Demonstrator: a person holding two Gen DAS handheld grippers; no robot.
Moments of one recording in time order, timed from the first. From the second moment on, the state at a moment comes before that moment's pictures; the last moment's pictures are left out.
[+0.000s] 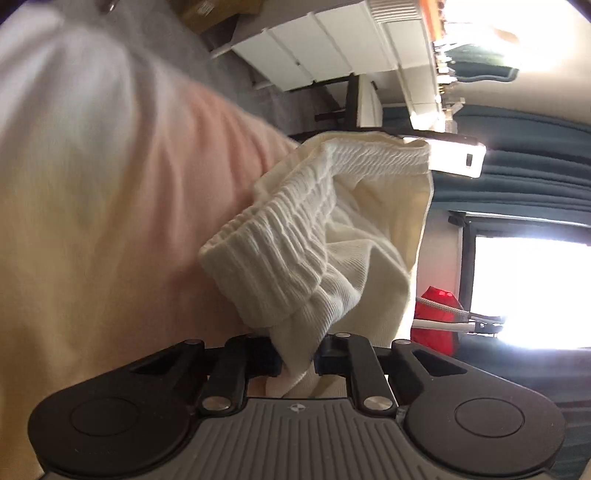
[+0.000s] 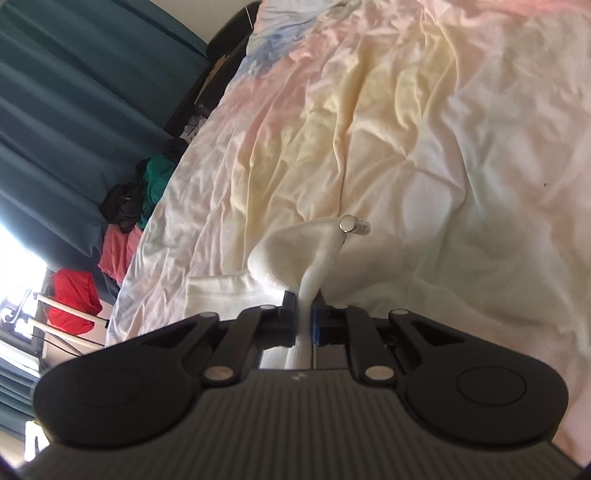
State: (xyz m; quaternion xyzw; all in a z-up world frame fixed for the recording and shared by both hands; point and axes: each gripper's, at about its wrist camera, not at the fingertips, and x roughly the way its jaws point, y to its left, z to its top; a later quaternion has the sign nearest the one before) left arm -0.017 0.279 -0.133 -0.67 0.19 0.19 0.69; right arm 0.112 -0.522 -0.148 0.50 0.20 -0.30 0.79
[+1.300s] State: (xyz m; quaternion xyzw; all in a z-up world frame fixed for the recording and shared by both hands) left arm -0.066 0.234 0.012 -0.14 0.33 0.24 0.90; right arm 0.097 -0.459 -0.079 0.27 0.20 -0.44 0.83
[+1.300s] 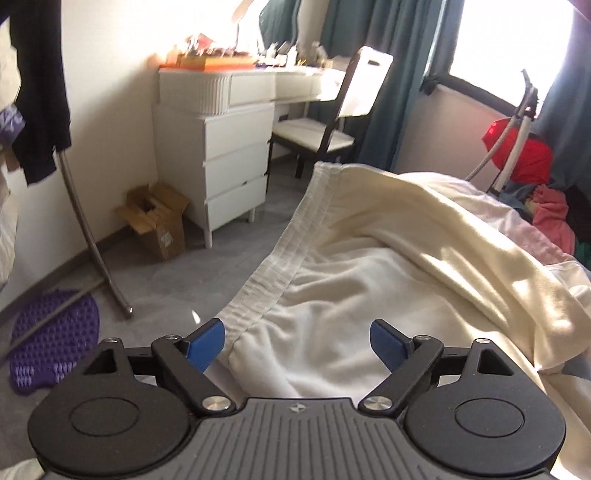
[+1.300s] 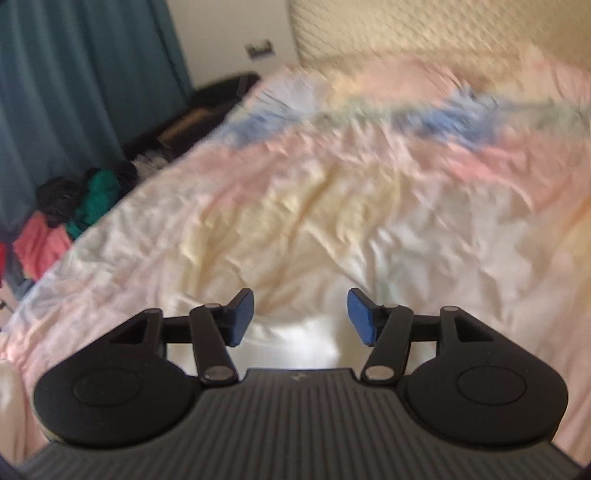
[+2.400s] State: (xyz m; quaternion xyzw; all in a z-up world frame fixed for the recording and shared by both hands) left arm 0.364 -0.185 -0.129 0.11 0.37 -0.01 0.92; right arm 0.174 -0.369 -0.106 0.24 0.20 -0.24 0.92
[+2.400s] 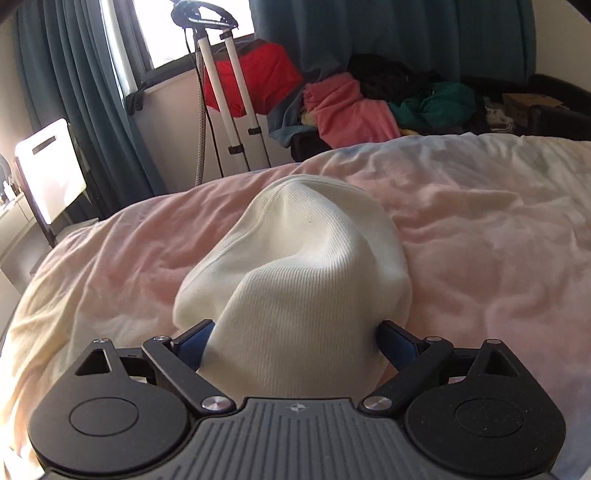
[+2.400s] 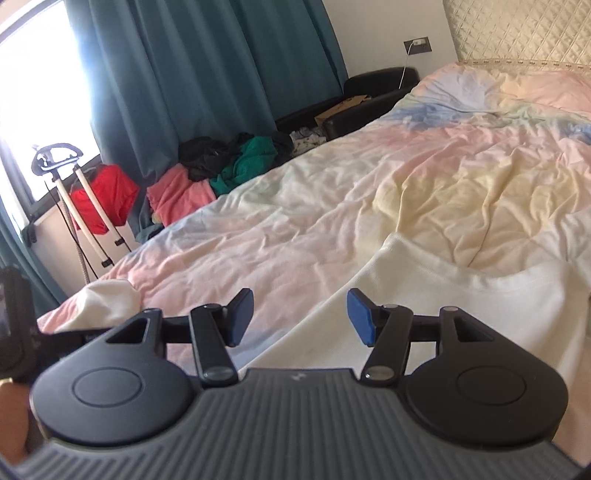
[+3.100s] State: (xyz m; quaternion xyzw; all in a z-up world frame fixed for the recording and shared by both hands) left arm 0.352 -0.291 0.027 0.19 0.20 -0.36 0.89; right arm 0.160 -0.381 -0.097 0.27 0.16 -0.28 0.91
